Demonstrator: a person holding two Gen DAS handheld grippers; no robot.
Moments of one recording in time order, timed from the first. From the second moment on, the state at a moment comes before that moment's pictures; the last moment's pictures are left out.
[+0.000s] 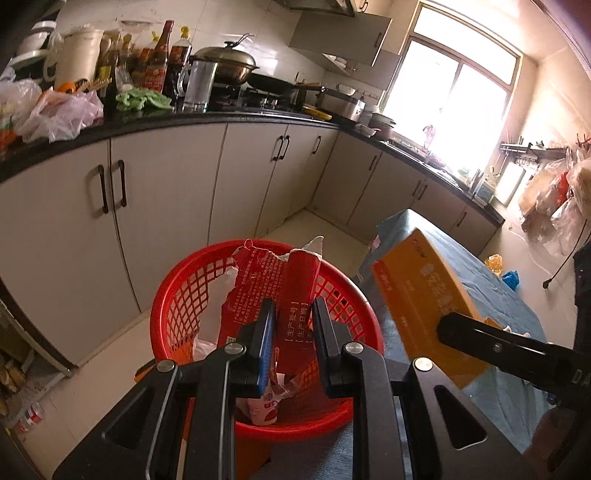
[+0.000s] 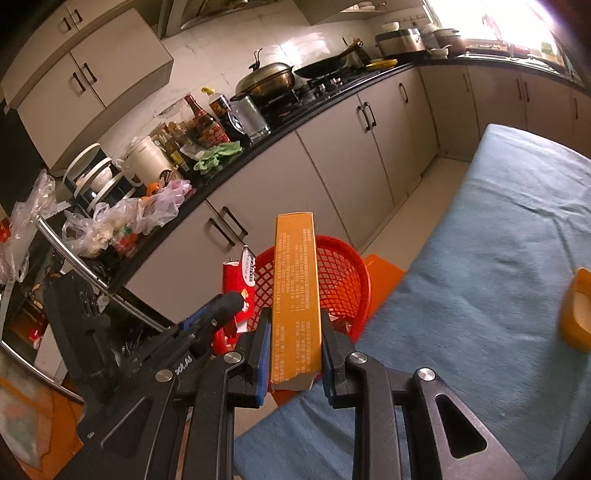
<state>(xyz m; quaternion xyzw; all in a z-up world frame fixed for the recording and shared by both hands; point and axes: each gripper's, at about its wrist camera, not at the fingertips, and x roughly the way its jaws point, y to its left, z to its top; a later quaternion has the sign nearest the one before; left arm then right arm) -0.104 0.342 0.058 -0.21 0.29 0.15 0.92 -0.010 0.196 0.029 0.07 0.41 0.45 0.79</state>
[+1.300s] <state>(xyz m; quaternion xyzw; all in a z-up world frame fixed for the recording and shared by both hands) -0.096 0.325 0.057 -0.21 0.28 0.12 0.93 0.008 0.159 0.017 0.09 0.41 0.41 0.81</state>
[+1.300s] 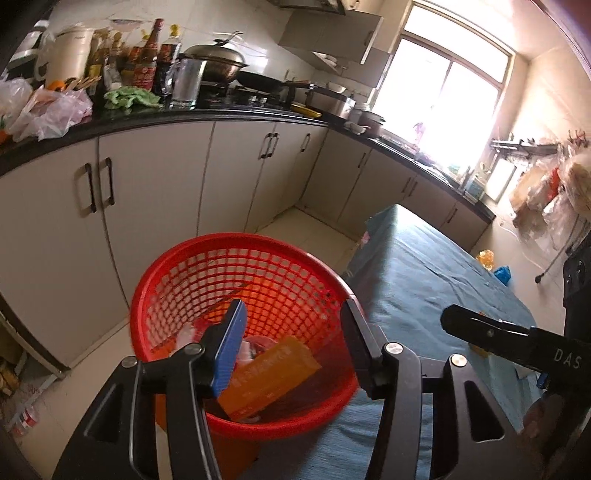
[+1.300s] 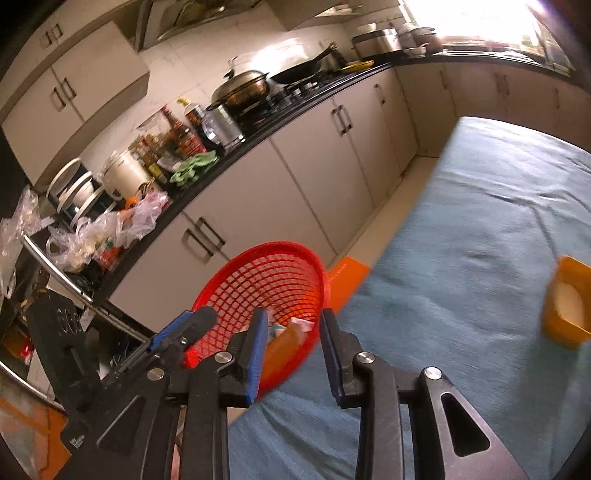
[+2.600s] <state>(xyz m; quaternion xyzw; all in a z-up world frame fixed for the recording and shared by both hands) 0.095 0.071 0.048 -0.05 0.45 -0.02 0.89 0.111 -0.214 -0.033 0.23 0.43 0.13 0.86</state>
